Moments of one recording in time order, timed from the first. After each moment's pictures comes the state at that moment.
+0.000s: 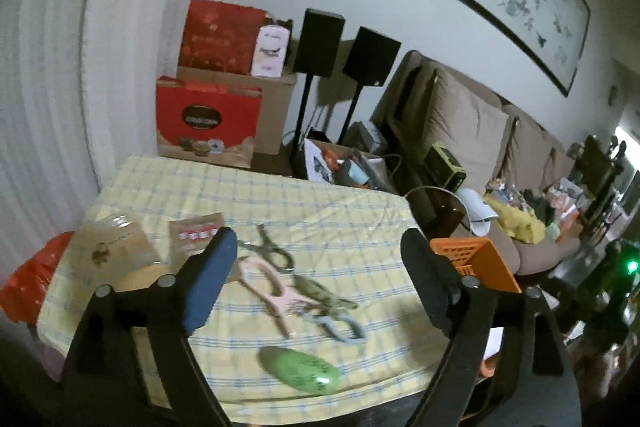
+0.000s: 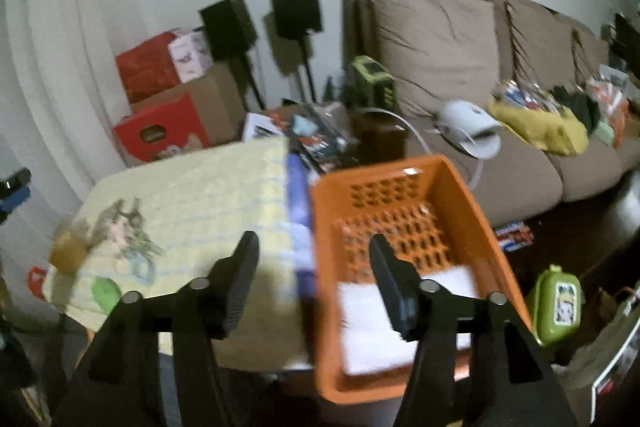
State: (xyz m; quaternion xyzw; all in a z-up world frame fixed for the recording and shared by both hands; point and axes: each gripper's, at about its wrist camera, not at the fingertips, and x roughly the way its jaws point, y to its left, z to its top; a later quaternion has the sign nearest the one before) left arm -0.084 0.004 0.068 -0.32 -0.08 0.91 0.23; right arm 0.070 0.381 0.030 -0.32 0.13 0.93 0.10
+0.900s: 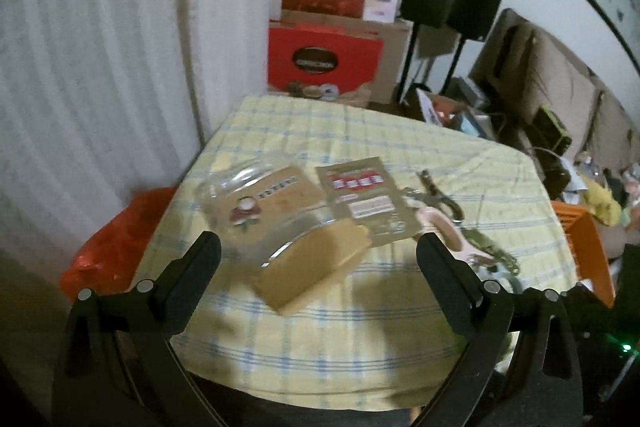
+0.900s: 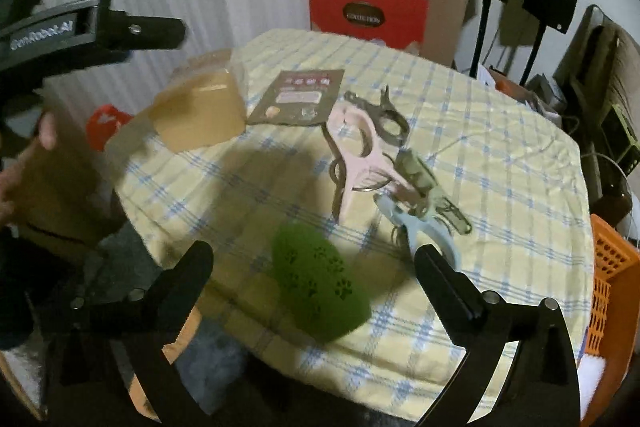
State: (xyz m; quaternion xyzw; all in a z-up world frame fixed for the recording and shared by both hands) left arm -0.122 -0.090 -0.009 -0.40 -0.03 0.91 0.09; right arm -0.060 0.104 -0.071 -0.44 -0.06 0.89 -0.14
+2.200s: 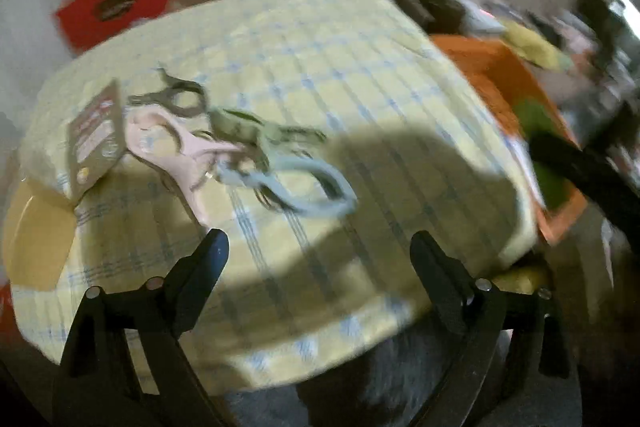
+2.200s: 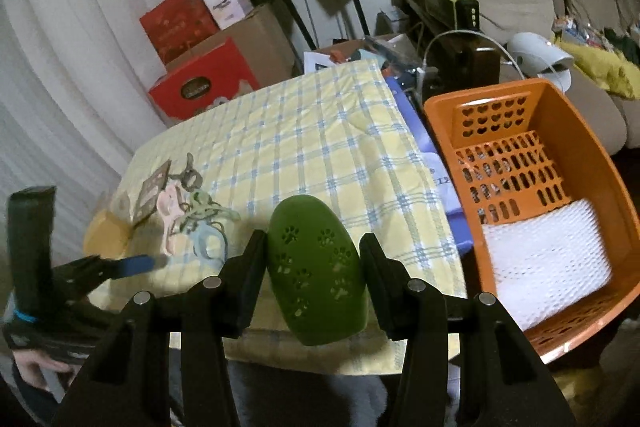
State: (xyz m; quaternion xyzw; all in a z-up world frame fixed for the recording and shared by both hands) left arm -0.081 0.125 -0.066 -0.52 0.11 0.81 0.24; right arm 0.015 0.307 -0.032 -0.39 0.20 0.90 0.04
